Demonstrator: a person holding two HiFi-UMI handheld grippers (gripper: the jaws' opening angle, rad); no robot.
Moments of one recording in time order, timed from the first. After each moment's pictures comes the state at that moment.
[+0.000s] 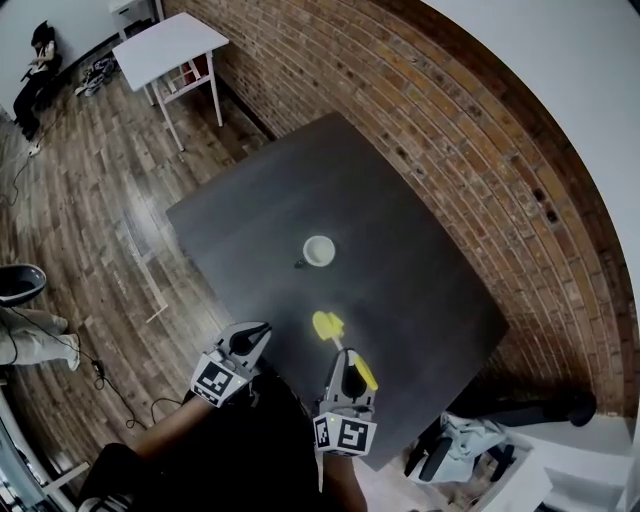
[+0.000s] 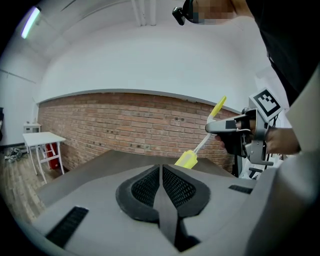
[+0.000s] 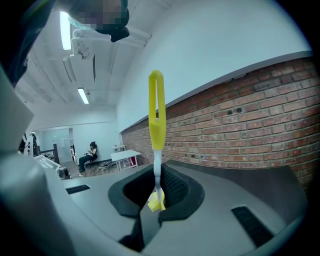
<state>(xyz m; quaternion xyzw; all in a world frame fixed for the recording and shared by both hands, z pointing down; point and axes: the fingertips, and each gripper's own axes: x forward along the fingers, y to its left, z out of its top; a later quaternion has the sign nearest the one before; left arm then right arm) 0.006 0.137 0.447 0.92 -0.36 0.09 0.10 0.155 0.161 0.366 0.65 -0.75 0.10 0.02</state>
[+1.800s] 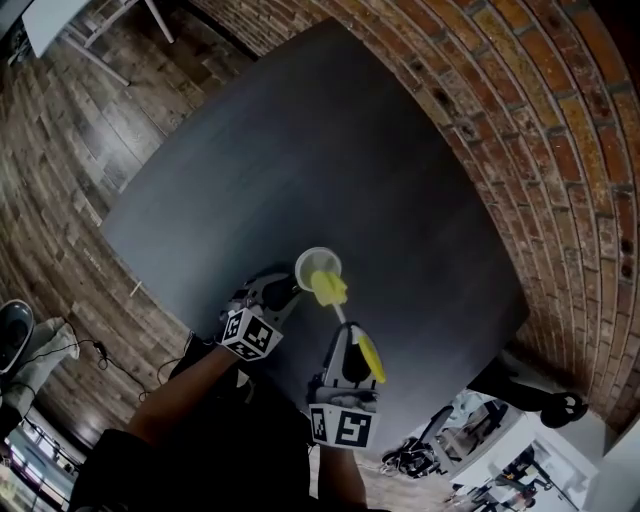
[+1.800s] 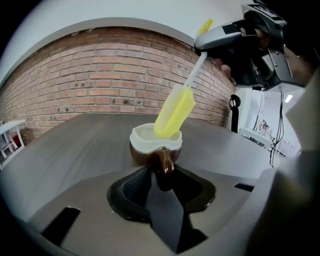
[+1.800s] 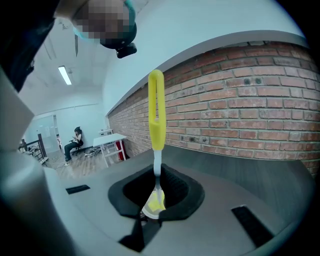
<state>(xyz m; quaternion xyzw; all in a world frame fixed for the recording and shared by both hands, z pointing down) 0.087 -0.074 0.702 0.93 -0.21 0.27 0.13 0.145 -0.077 0.492 0.68 -0.71 0.17 0.11</state>
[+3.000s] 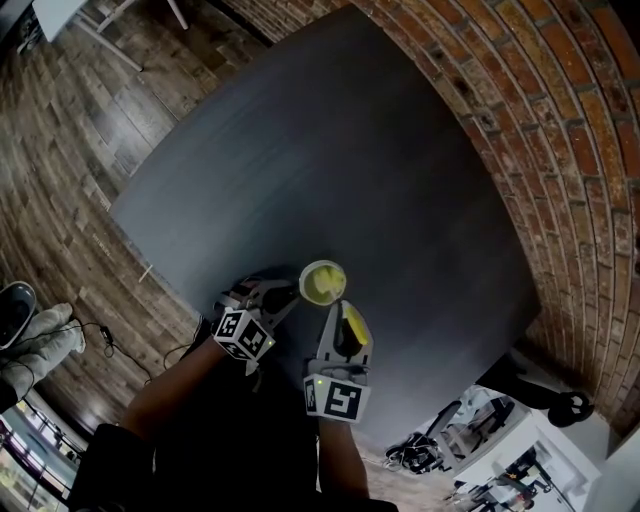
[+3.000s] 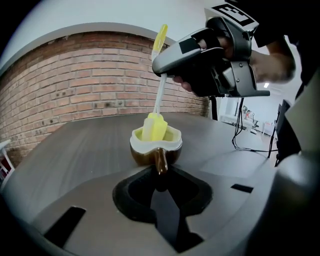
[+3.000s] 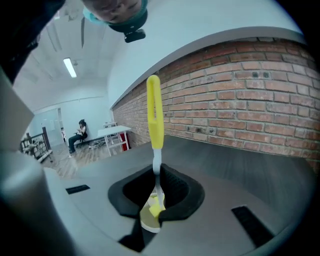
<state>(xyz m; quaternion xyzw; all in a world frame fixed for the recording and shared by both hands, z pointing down) 0.060 -0.021 0.700 0.95 -0.13 0.29 0.06 0.113 -0.068 0.544 0.65 -0.72 0.17 0.15</state>
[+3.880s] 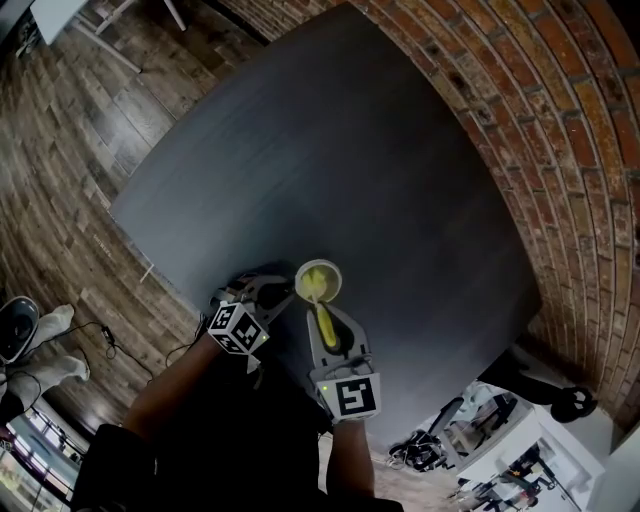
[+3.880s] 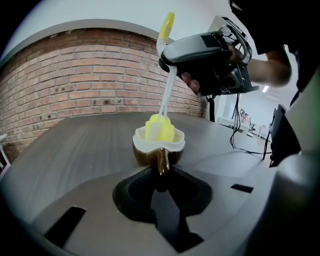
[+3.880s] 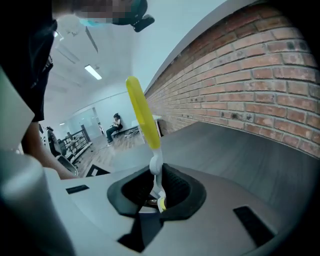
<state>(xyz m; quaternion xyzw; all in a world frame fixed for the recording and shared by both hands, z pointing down) 0.052 -0.017 0.700 0.95 -0.11 0.29 0.09 0.066 -0.058 0.538 0.49 -0.83 0.23 0.15</state>
